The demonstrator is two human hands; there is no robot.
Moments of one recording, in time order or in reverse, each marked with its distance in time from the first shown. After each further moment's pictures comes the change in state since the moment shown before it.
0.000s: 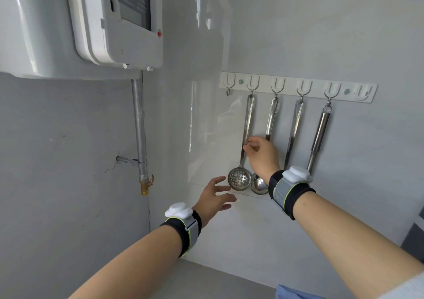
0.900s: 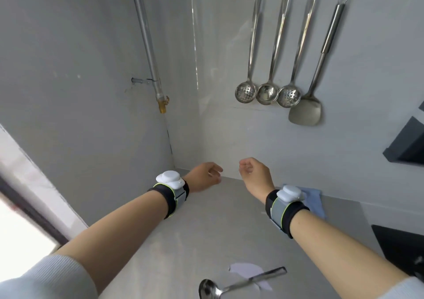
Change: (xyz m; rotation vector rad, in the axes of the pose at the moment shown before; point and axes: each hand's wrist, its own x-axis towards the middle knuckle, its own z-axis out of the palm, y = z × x) left_hand -0.154 -0.099 -0.061 0.893 -0.179 -0.159; right_hand -0.286 0.109 0.036 -0.083 -0.247 0.327
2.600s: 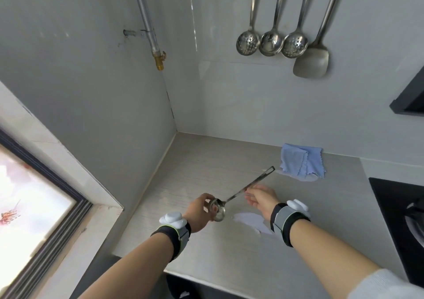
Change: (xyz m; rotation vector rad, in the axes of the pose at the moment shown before) left_hand -0.132 -0.113 0.153 -0.138 0.022 -0.244; right_hand -0.130 0.117 0.035 0.603 -0.080 0.835
